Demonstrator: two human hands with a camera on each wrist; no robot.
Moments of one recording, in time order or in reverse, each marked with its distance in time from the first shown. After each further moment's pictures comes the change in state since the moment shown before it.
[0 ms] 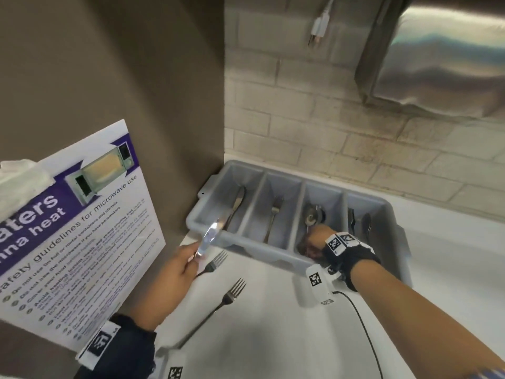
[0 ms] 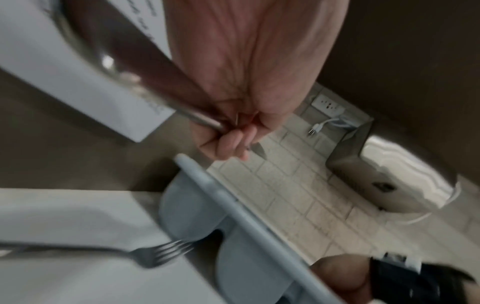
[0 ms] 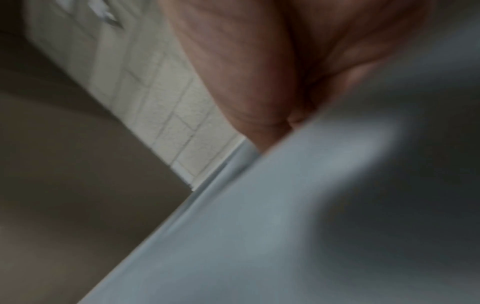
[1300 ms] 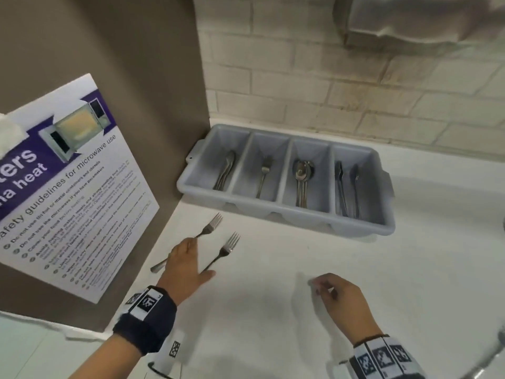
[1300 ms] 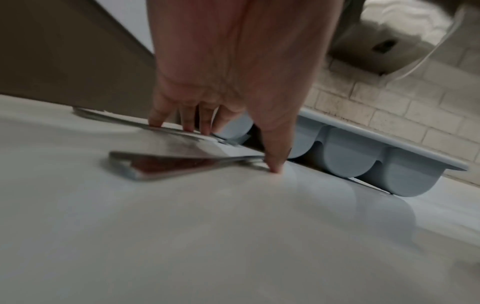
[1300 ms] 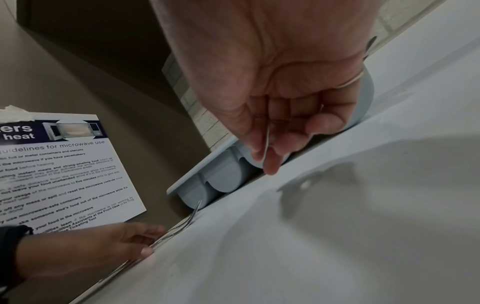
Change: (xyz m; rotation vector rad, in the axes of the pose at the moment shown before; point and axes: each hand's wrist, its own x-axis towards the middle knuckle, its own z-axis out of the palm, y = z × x) left_hand -0.022 -0.085 0.053 0.700 -0.205 -0.205; right_hand -0.188 0.117 0.128 0.263 0.289 -0.184
